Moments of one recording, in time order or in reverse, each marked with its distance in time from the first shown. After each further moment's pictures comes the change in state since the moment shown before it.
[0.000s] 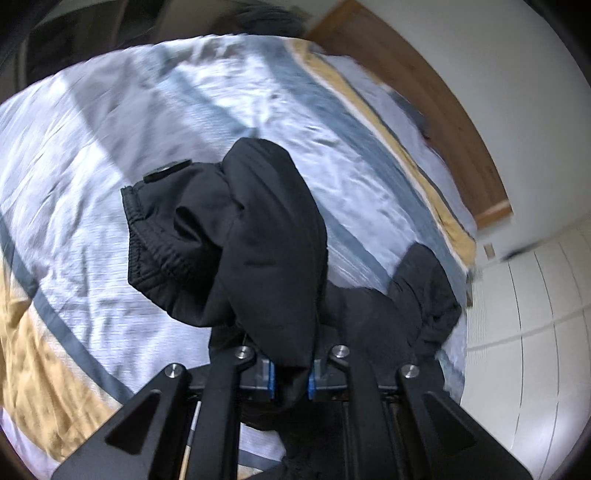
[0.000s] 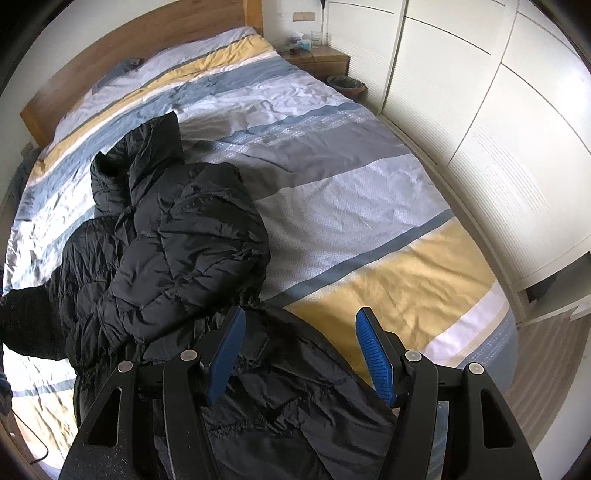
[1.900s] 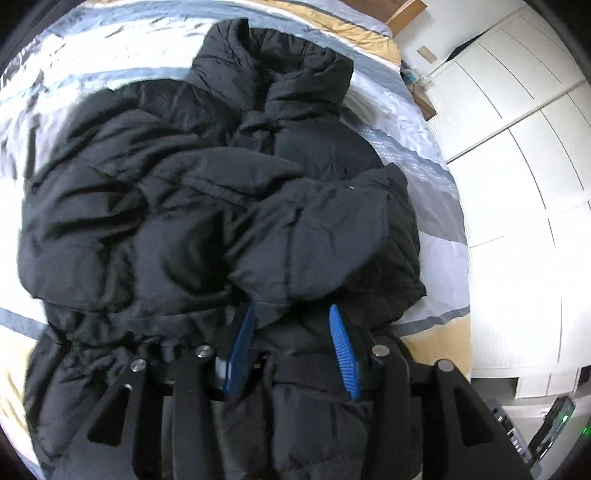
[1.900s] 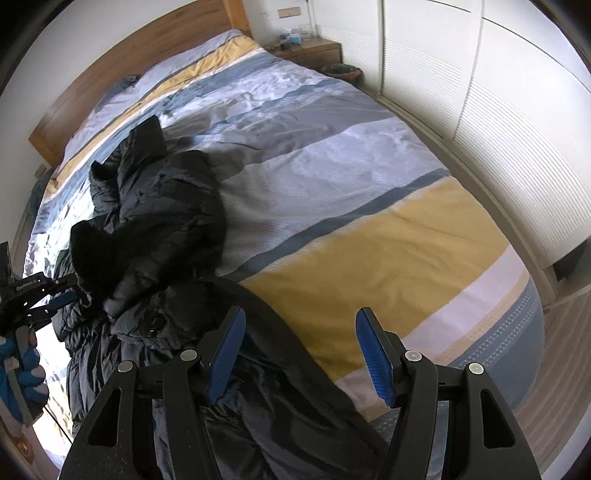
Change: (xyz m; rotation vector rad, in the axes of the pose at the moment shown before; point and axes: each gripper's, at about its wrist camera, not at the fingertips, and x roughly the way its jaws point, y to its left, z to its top) left arm 0.091 -0.263 -0.291 0.511 0.411 -0.002; right arm 0.036 -0.081 -0.048 0.046 0.003 0.126
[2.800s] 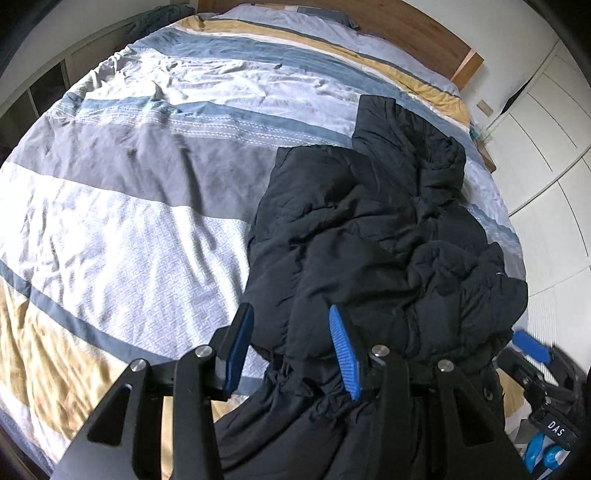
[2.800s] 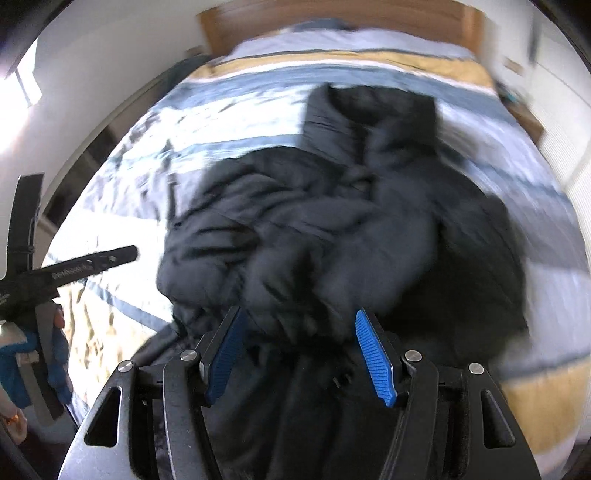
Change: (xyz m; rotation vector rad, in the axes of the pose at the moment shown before) left arm -0.089 0.196 0.017 -0.093 -0.182 0.203; right arm 0.054 0.357 -0.005 -0.655 0.029 0.294
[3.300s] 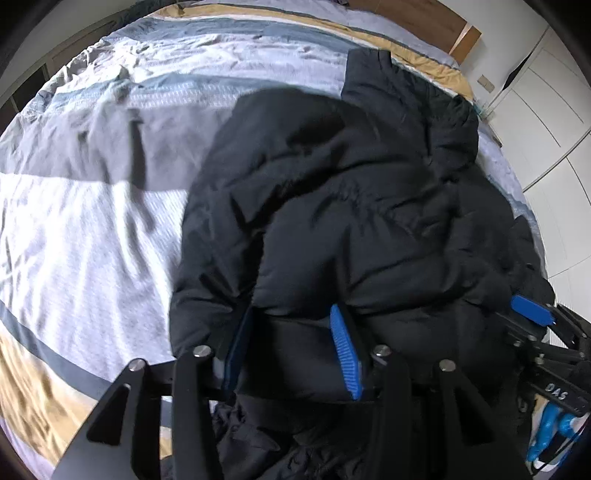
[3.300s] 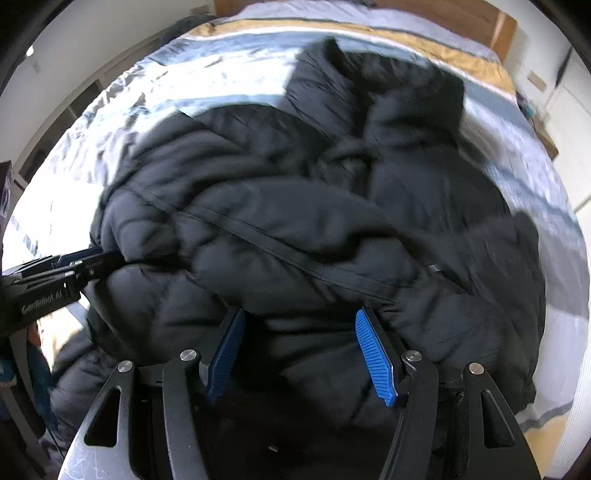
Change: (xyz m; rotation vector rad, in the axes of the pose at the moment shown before) left arm 0.094 -0.039 -0.020 0.050 0.038 0.030; right arm 0.090 -0.063 -0.006 -0.041 0.121 -0.076
